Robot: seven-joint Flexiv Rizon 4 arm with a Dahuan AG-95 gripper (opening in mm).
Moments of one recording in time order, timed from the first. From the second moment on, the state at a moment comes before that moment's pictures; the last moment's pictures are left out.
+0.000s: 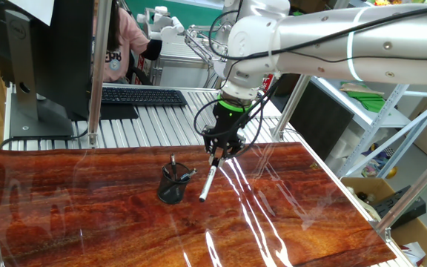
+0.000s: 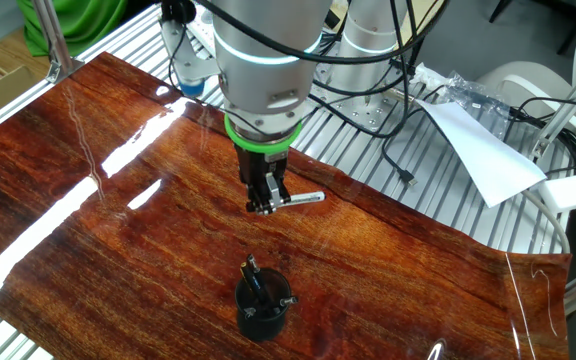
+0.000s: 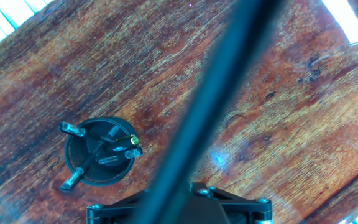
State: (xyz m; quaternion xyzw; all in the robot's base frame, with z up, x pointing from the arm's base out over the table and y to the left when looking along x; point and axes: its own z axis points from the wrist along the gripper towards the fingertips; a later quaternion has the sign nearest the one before) arm 0.569 0.049 0.204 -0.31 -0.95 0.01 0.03
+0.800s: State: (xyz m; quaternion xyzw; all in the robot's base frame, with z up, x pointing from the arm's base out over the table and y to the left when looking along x) arm 0.564 0.041 0.245 -0.29 -0.96 0.02 -0.01
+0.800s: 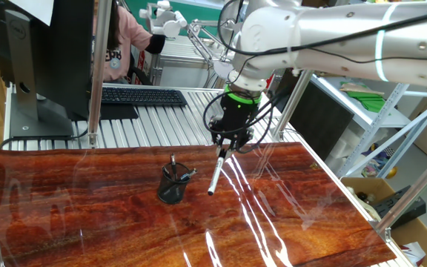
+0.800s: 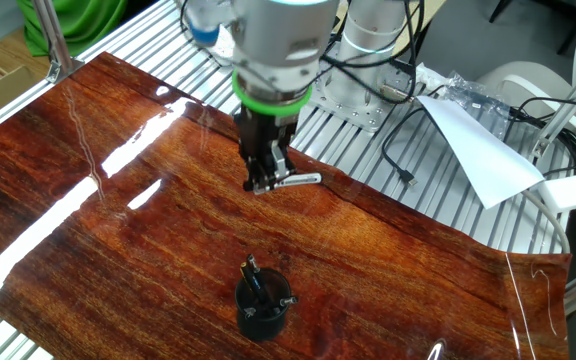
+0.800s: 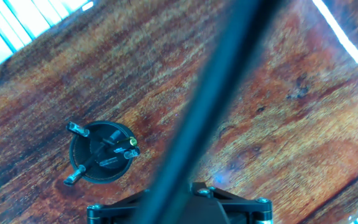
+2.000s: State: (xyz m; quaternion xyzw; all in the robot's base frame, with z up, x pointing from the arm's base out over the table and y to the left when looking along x) arm 0.557 0.052 0.251 -0.28 -0.96 0.03 -0.06
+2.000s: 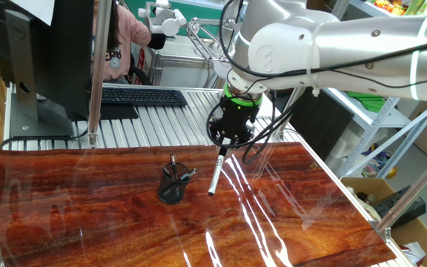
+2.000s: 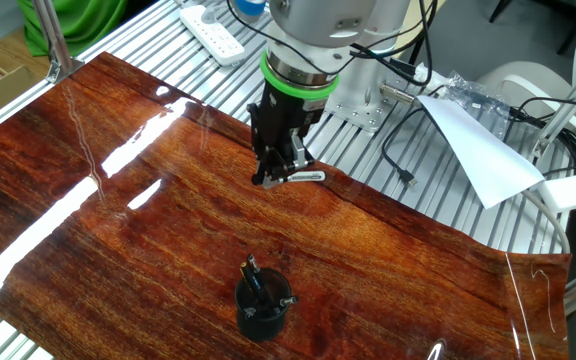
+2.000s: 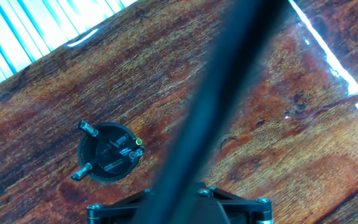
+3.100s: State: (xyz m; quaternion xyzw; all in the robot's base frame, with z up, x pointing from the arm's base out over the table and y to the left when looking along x) arm 0.556 0.057 0.253 -0.22 -0.98 0.03 -0.03
